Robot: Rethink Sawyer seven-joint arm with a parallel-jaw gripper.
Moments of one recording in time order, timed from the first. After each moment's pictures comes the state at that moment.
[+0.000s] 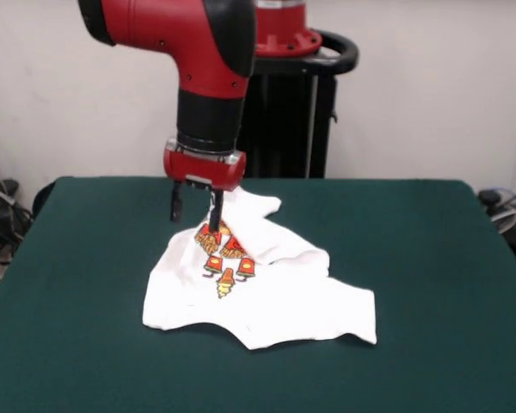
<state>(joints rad) -0.48 -0.61 0.00 1.93 -0.46 0.06 1.94</state>
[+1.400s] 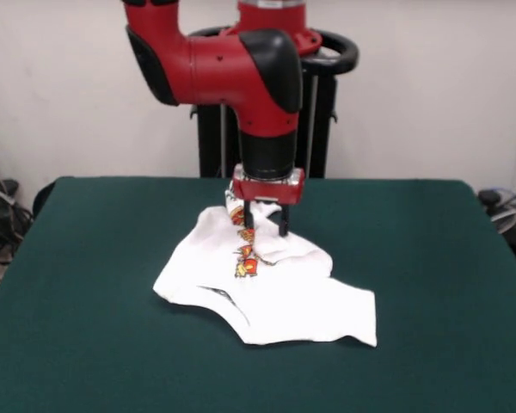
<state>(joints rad) -0.46 -0.45 0.07 1.98 -0.45 0.05 1.94</state>
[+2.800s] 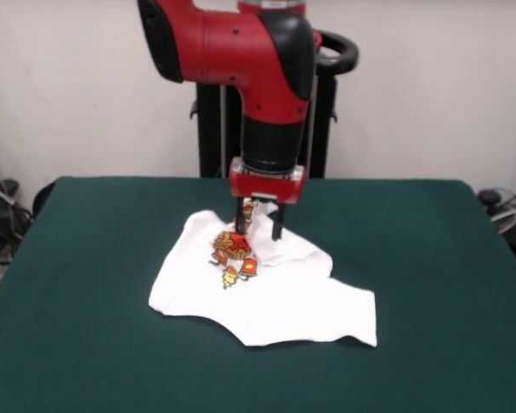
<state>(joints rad) -0.34 -0.53 0.00 1.93 -0.43 0.06 1.94</state>
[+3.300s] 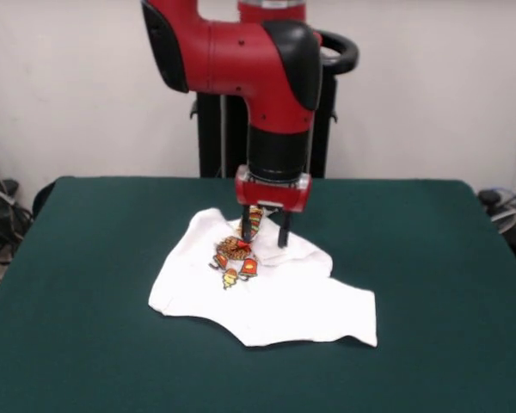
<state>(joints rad) -0.32 -0.51 0.00 1.91 -0.39 0.07 1.94</state>
